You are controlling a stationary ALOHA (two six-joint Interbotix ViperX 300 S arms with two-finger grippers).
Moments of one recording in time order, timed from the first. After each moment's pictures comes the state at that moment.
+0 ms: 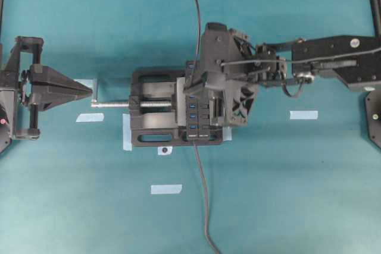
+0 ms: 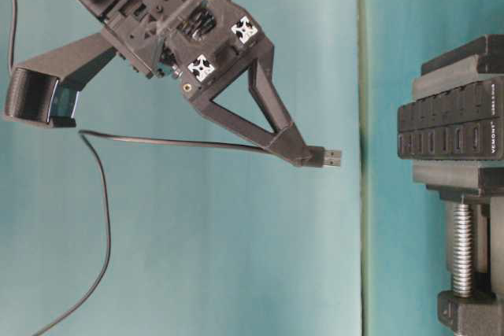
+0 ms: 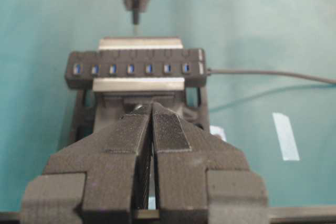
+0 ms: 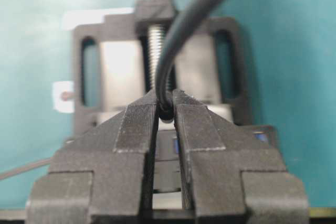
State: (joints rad) left arm 0.03 -0.83 1.13 0.01 0.02 0.03; right arm -0.05 -0.06 0.52 -0.01 0.28 0.02
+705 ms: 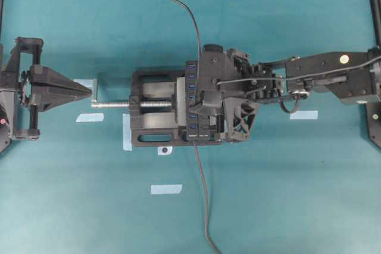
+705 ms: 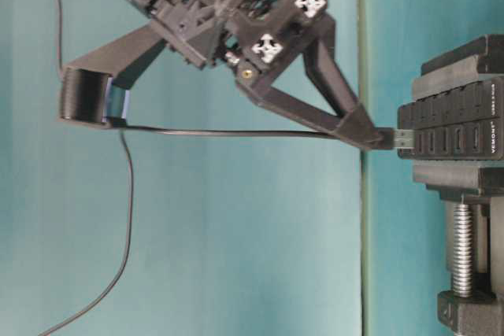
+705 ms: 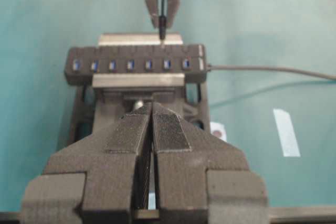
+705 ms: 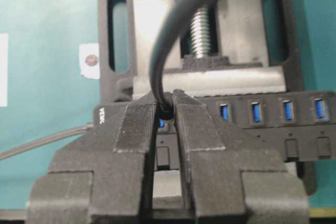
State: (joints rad) left arm 0.03 -0.83 1.14 0.01 0.01 0.03; right arm -0.01 -0.01 0.56 -0.01 0.25 0.07
